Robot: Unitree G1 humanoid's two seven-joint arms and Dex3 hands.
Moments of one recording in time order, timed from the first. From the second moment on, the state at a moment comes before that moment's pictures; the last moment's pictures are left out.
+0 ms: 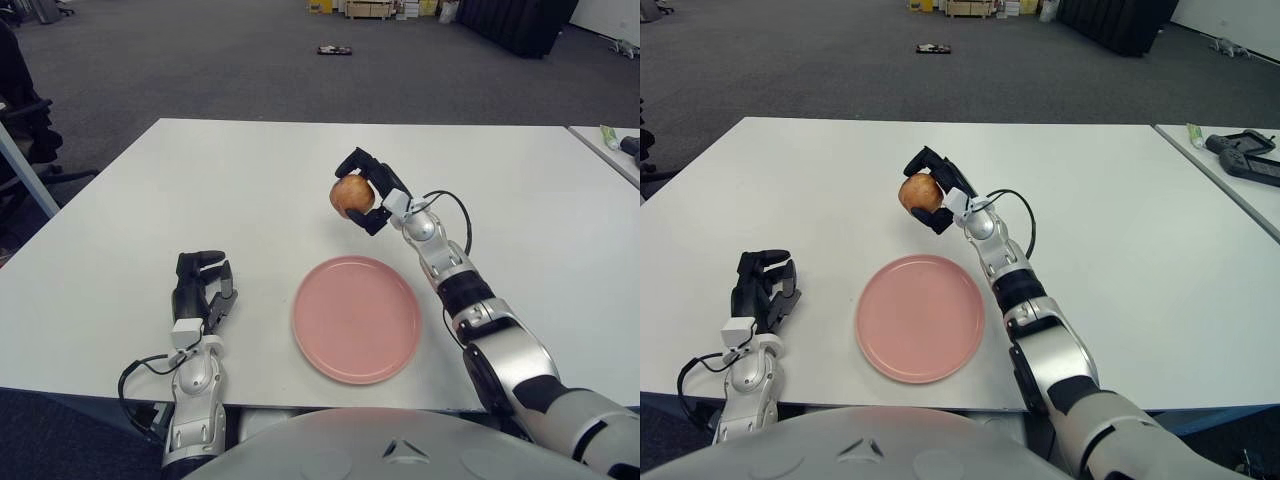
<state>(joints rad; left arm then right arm) 0.35 -0.08 0.15 0.00 0.05 -0.20 0.21 -0.46 -0.07 0.22 0.47 -0.30 -0.34 0.11</state>
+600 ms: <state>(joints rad) 0.32 -0.05 0.16 0.06 0.04 -0.25 0.20 -0.25 -0.18 0.26 0.10 -0.11 -0.54 0.35</state>
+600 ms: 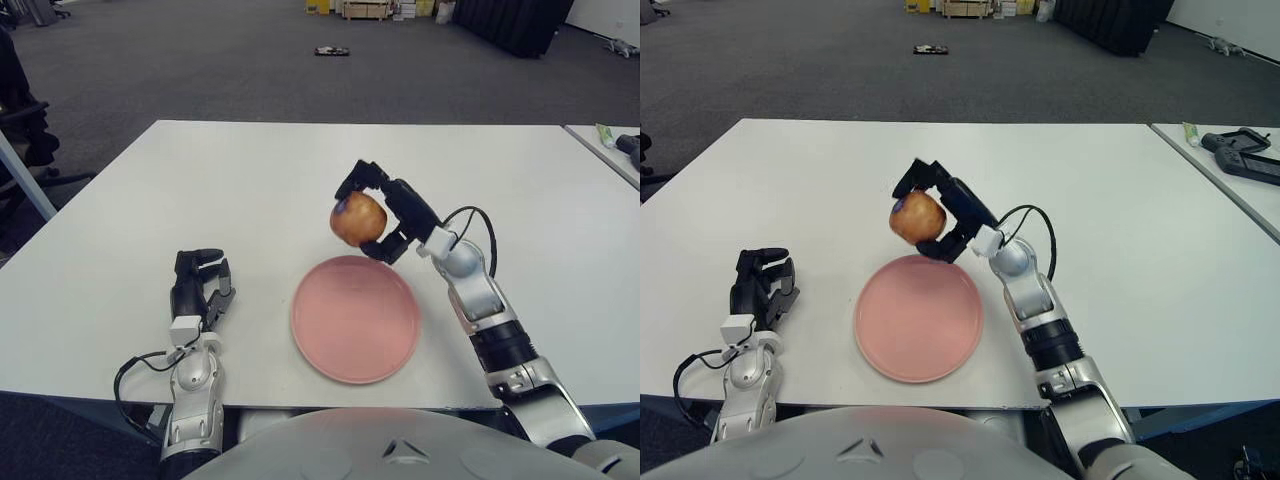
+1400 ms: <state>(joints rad) 0.31 -0.04 0.16 0.07 0.04 -0.24 0.19 -0.25 -0.38 0.35 0.14 -0.40 -0.91 0.56</state>
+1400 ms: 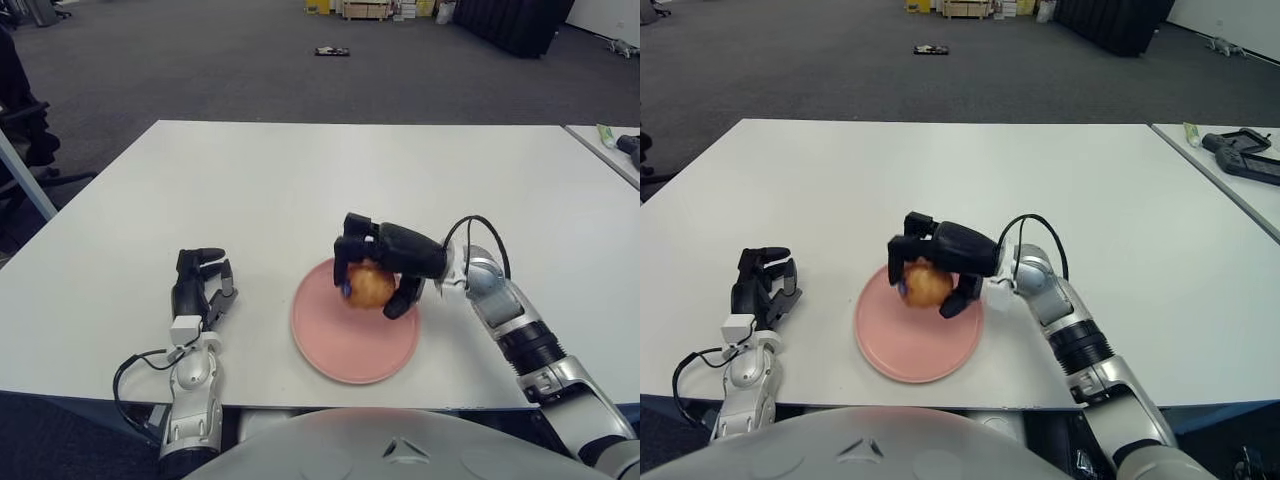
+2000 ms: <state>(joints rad) 0.31 -0.04 0.16 0.07 0.04 -0.23 0.19 -0.22 -0.39 0.43 0.15 -1.01 -0.88 0.06</state>
